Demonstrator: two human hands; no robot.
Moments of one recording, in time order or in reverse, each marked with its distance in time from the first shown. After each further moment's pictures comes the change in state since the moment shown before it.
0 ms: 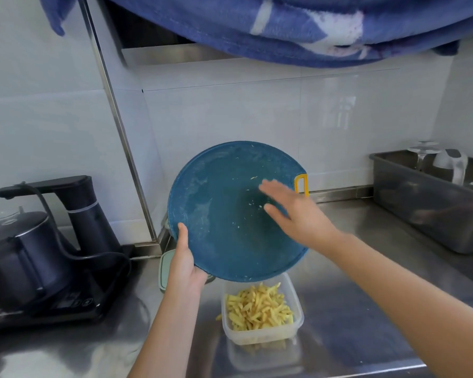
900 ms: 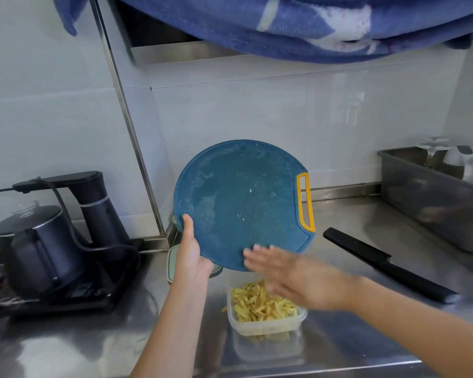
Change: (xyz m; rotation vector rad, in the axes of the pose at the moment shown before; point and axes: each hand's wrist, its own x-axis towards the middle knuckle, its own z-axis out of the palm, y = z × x) left_hand -0.011 0.005 0.017 -0.023 0.006 0.050; right_hand -0.073 -0.011 0.027 -0.116 -0.521 -0.392
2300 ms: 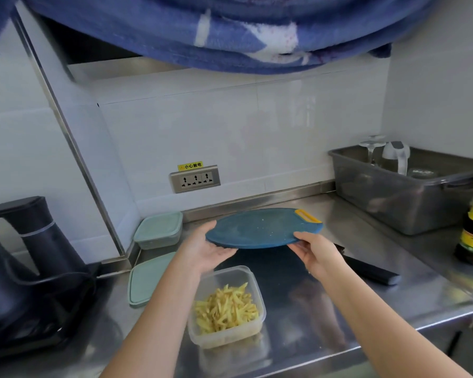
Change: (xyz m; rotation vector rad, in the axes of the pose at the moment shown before) left_hand 0.012 -0.039 0.065 0.228 0.046 -0.518; right_hand -0.049 0.067 -0.002 1.927 1.205 1.116
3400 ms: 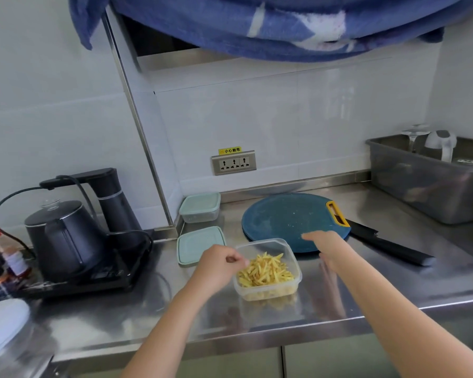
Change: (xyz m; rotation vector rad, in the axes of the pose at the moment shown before) left_hand -0.074 -0.037 -0.100 1.490 0.114 0.642; right_hand -0.037 0.046 0.024 -0.905 0.104 0.008
